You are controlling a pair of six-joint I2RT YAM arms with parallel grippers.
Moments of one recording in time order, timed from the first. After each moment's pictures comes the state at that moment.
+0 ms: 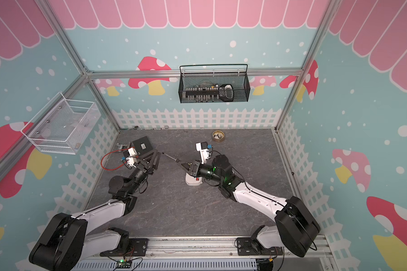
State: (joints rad) left arm -0.25 1.22 0.32 1.27 0.37 -1.38; right arm 0.73 1.35 0.79 0.55 -0.50 0.98
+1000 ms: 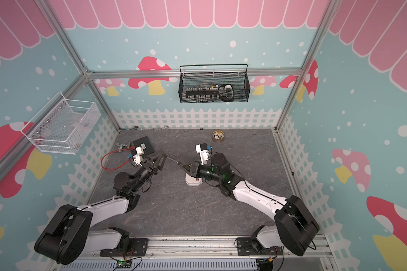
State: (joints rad) left arm -0.28 1.28 0.38 1.18 0.44 -1.31; right arm 0.70 1.33 0.83 0.32 -0.44 0.89
